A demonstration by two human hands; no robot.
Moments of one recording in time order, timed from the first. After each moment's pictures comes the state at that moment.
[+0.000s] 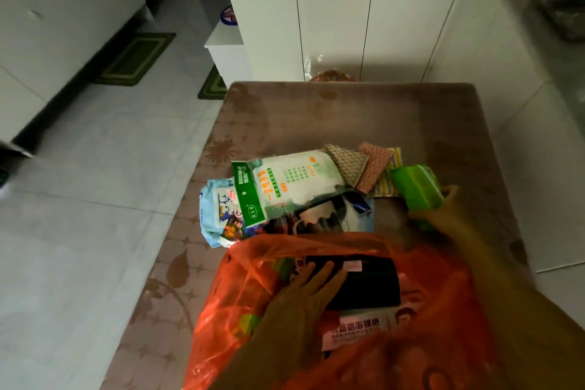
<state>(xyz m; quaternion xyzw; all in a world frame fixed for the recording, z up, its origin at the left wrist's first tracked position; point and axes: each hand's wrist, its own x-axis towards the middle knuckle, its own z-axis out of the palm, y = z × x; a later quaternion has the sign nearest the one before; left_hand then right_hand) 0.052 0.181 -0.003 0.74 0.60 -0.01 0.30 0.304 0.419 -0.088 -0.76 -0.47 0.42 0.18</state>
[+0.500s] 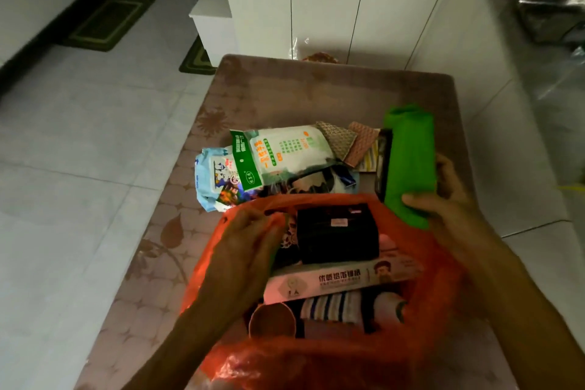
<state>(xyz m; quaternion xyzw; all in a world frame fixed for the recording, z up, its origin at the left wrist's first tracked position) 0.004 0.150 0.055 0.60 0.68 0.35 0.23 0.265 0.287 0.072 -0.48 -0.41 0.65 0.41</state>
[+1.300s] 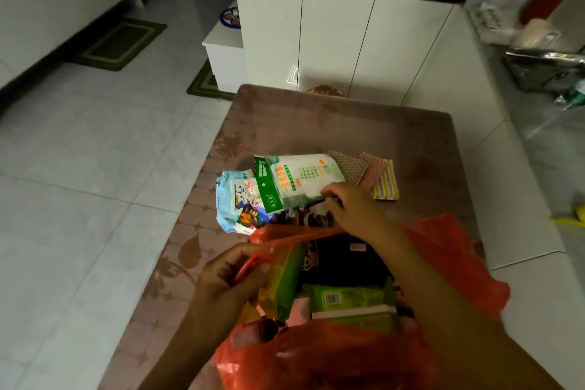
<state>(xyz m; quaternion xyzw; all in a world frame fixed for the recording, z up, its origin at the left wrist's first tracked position) -0.046 0.099 0.092 0.38 0.61 0.51 0.47 0.134 0.302 0.042 -0.47 -0.84 0.26 0.10</state>
